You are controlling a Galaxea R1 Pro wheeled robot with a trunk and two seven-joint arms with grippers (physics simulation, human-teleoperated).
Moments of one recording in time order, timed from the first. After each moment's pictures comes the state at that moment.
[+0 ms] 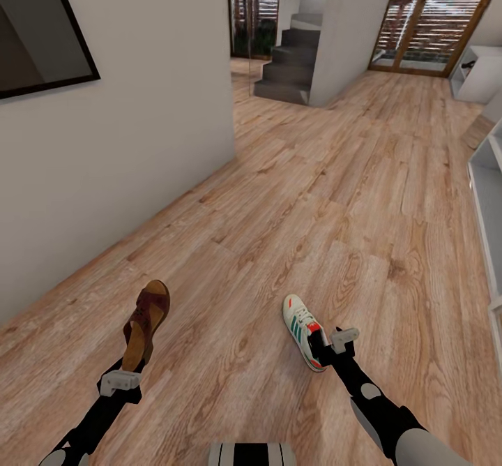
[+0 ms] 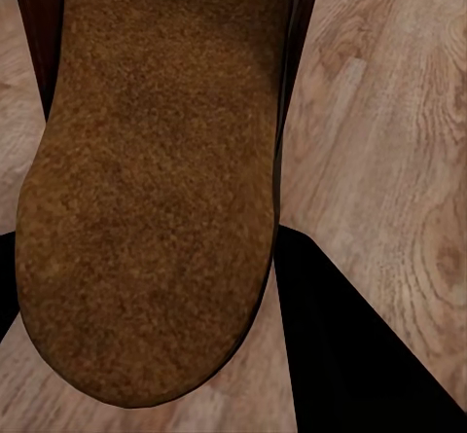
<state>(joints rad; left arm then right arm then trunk) -0.19 0.13 0.22 -0.88 0.10 -0.40 -0.45 -0.59 -0.08 0.21 -0.37 0.01 -0.45 0.05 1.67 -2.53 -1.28</state>
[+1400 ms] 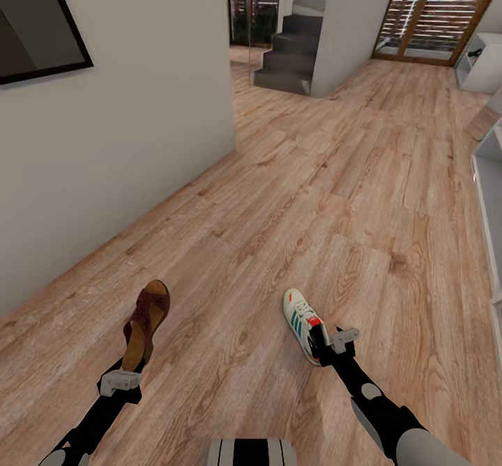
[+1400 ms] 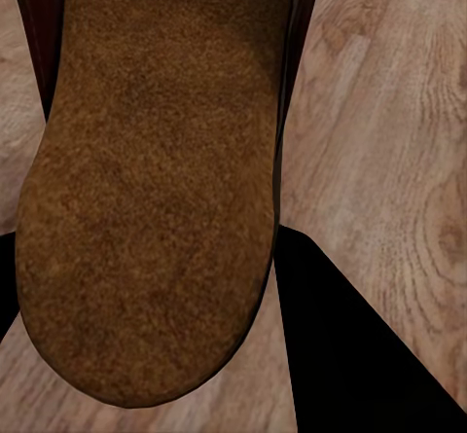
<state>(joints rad) -0.19 0.13 0.22 -0.88 0.10 -0.40 -0.45 -0.59 -0.08 0.21 -0.37 0.01 -0.45 0.05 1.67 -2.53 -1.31</state>
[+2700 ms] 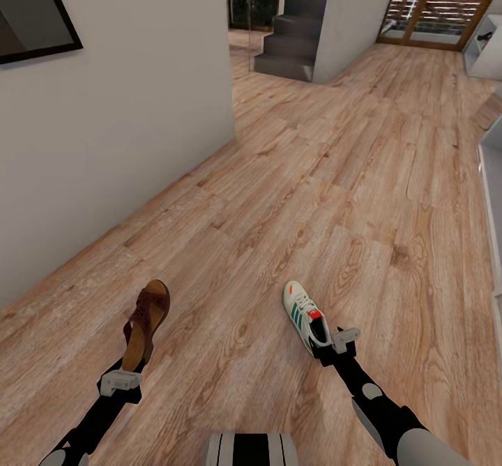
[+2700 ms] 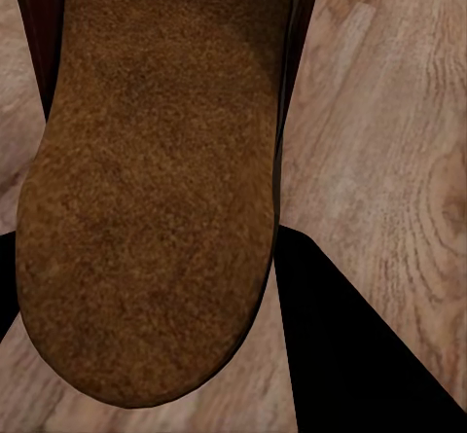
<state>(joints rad) -0.19 0.13 0.22 -0.88 0.10 -0.40 -0.45 -0.59 -0.09 0.21 -0.37 0.01 -0.45 0.05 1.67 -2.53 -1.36</state>
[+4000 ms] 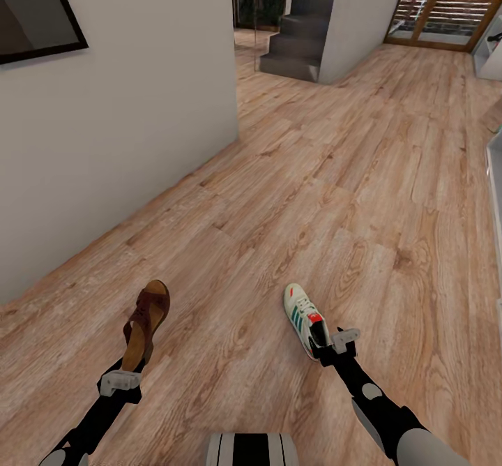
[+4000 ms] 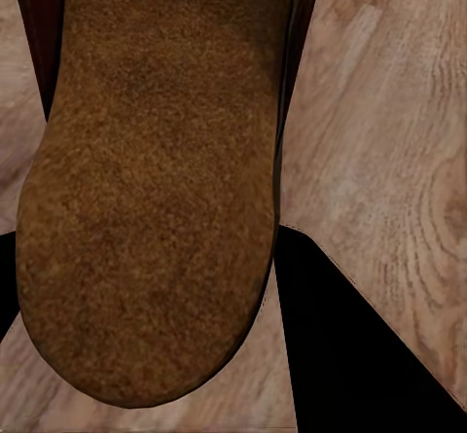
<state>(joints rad) -0.19 0.13 0.22 -0.88 0.10 -0.40 -0.45 -0.59 -0.08 0.21 -0.37 0.01 -0.45 0.05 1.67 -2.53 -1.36</state>
